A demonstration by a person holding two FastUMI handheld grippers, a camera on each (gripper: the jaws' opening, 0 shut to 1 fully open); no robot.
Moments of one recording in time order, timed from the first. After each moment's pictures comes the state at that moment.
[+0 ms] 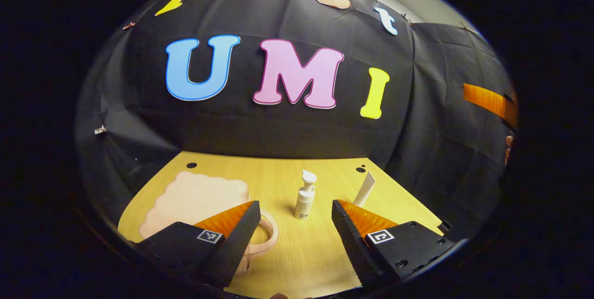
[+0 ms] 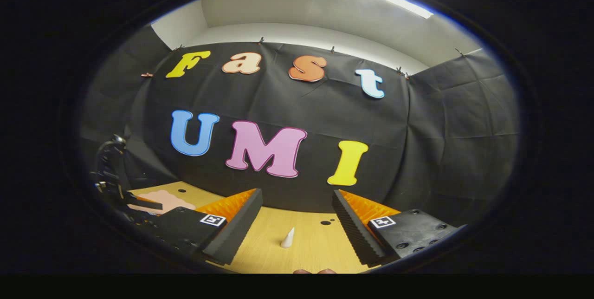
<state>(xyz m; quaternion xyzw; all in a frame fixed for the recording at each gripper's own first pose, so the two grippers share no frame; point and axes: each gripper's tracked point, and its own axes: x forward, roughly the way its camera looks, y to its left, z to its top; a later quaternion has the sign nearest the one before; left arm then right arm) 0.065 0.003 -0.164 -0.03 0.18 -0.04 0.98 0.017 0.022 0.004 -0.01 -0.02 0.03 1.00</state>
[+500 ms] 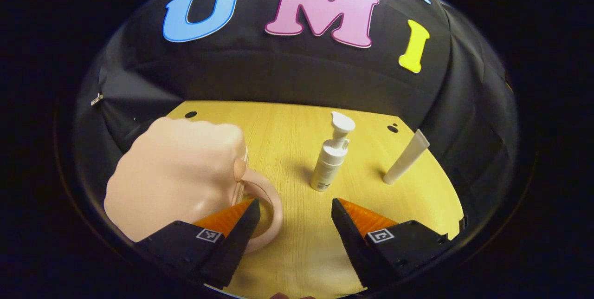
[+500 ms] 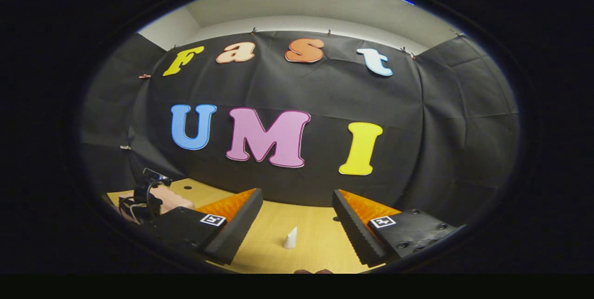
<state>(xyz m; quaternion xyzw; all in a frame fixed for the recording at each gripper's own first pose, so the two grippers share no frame) 0.135 0.019 -0.295 -0.05 0.34 0.04 0.94 0.096 -0.002 -0.053 0.01 0.01 0.08 1.00</state>
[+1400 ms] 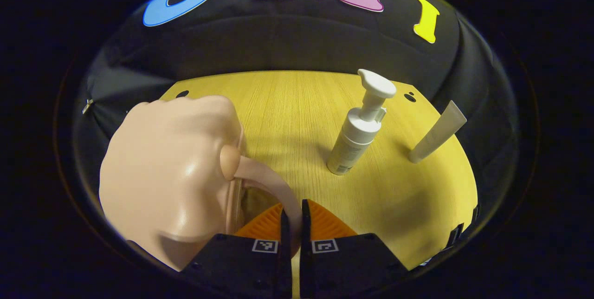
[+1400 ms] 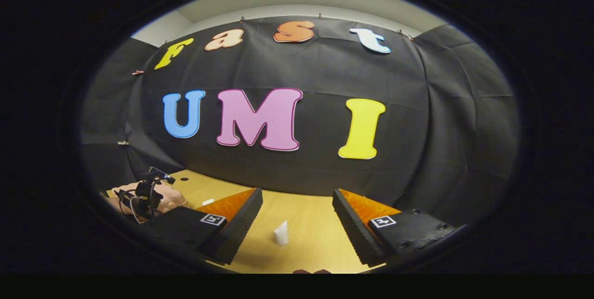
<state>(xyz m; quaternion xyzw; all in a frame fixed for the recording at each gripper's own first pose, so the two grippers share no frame) 0.152 0.031 -0.330 -0.02 0.42 0.02 0.90 0.133 -0.032 -0.107 0.04 0.06 0.07 0.99</state>
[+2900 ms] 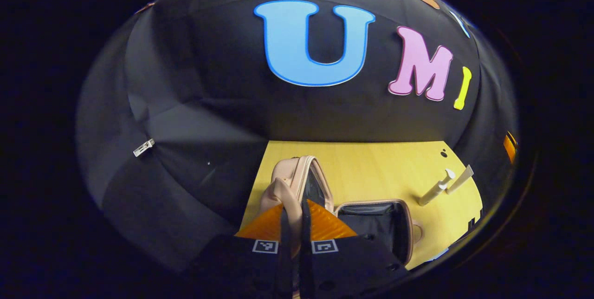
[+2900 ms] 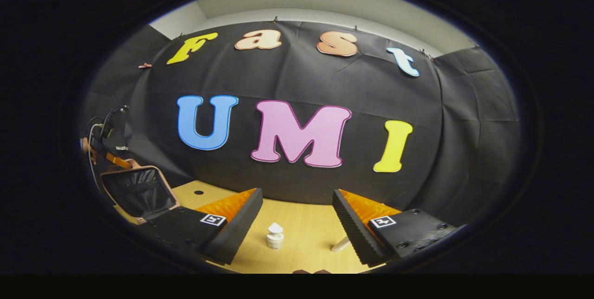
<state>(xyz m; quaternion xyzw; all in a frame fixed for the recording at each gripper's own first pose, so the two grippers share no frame) 0.121 0.458 -0.113 -0.02 0.29 0.09 0.95 0.122 0.182 -0.034 0.00 0.03 0.05 1.00</state>
